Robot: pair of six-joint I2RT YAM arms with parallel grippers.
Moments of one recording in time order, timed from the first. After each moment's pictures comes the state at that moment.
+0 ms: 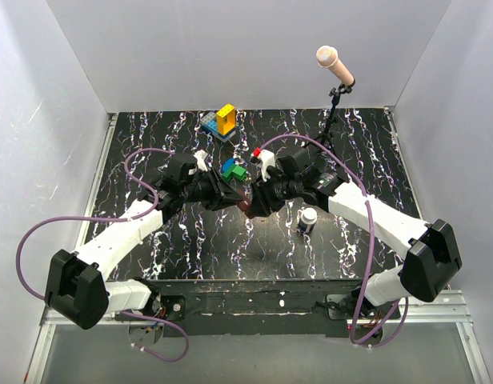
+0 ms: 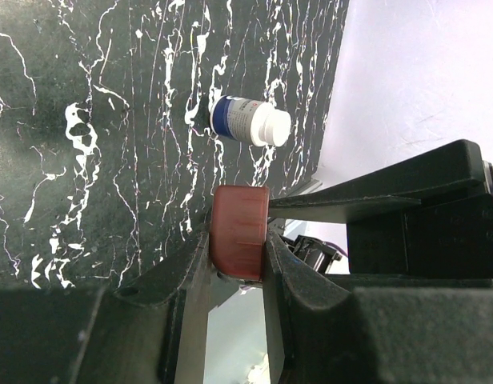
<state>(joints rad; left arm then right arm) -0.49 1.25 0.91 -0.29 0.44 -1.03 0.77 1.42 1.16 -0.47 -0.47 0.15</state>
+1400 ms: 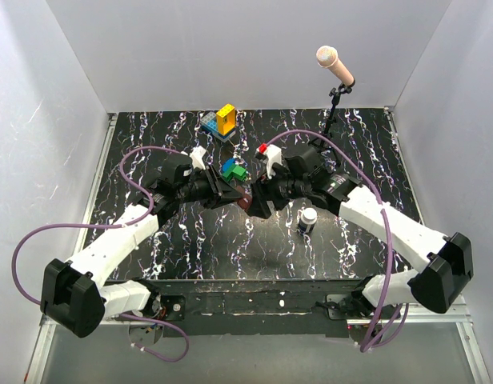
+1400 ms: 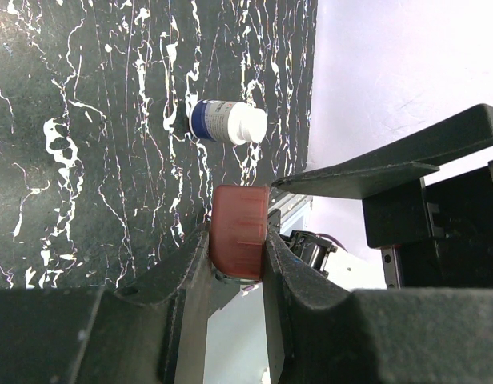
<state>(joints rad) -0.49 1.19 0.89 -0.25 0.47 -0.99 0.78 1.33 1.19 -0.52 -0.40 0.17</state>
